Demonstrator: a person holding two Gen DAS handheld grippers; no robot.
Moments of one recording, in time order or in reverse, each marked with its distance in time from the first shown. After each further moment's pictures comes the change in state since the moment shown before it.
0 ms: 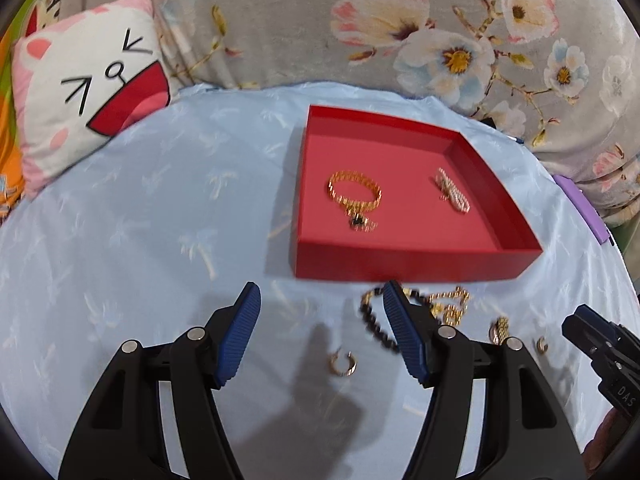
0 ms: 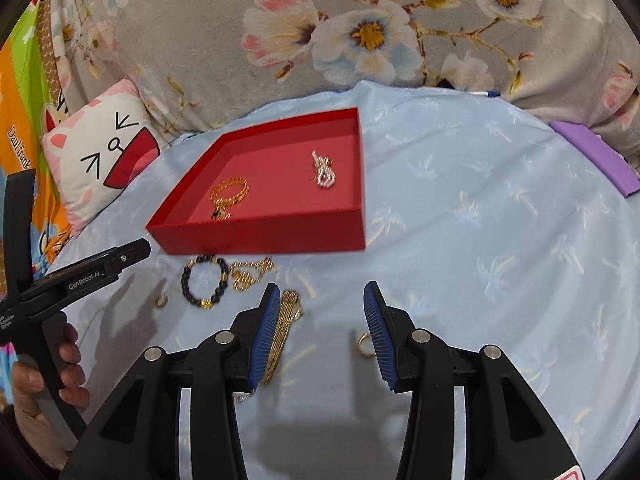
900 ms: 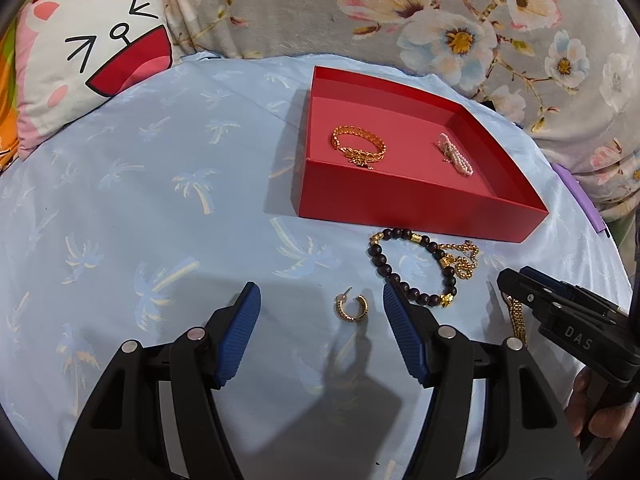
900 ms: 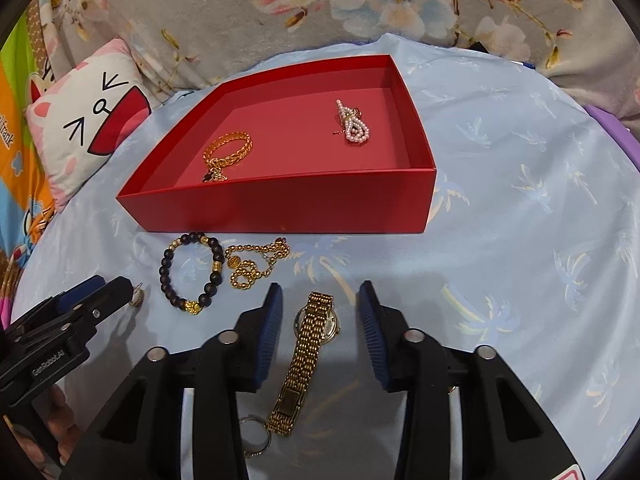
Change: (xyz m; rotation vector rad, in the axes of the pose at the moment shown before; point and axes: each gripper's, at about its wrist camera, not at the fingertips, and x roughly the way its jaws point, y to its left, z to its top) left arm 0.011 0.009 -0.035 -0.025 0.036 -0.034; right arm 0.070 0.023 0.002 -0.031 0.123 -0.009
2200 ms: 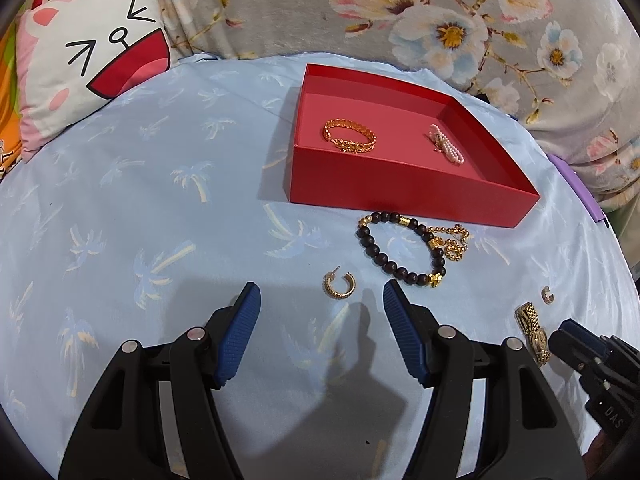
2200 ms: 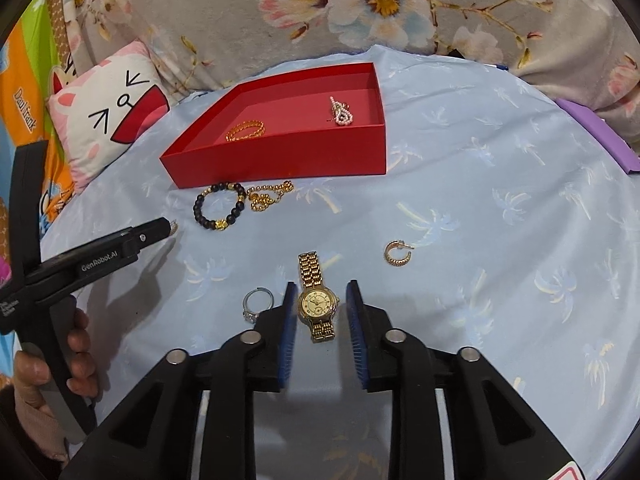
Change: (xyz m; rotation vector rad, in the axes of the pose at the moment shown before) left arm -0.008 -0.007 -0.011 0.021 0.001 0.008; right arm -0.065 -0.005 -0.060 -0.016 -0.037 -0.004
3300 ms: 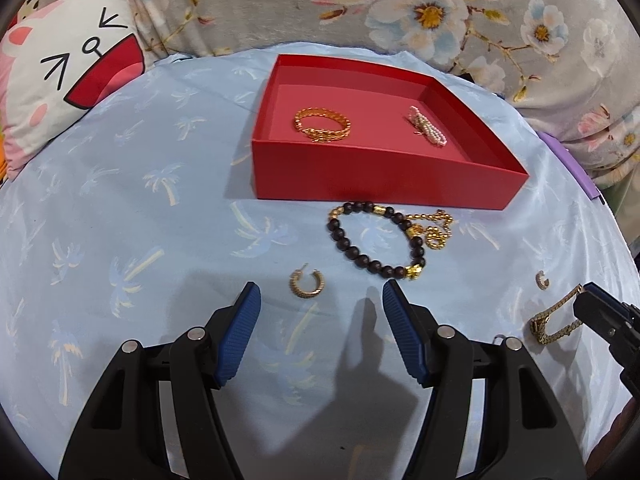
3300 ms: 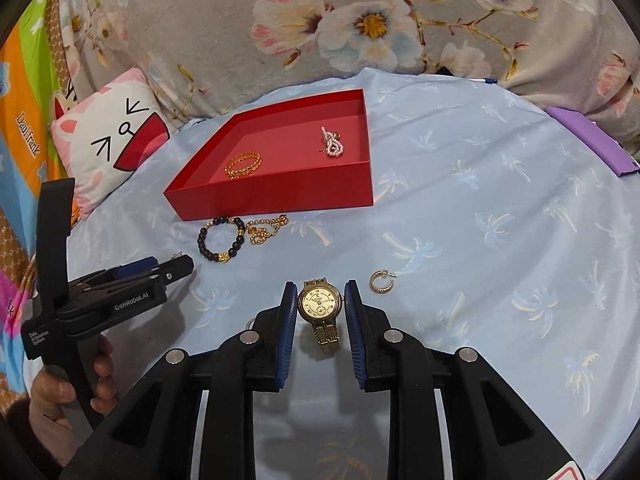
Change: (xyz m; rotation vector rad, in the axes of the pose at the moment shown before) left arm 0.009 -0.026 0.002 0.070 0.040 -0.017; right arm -0.023 -0.012 0.014 0.051 -0.077 0.013
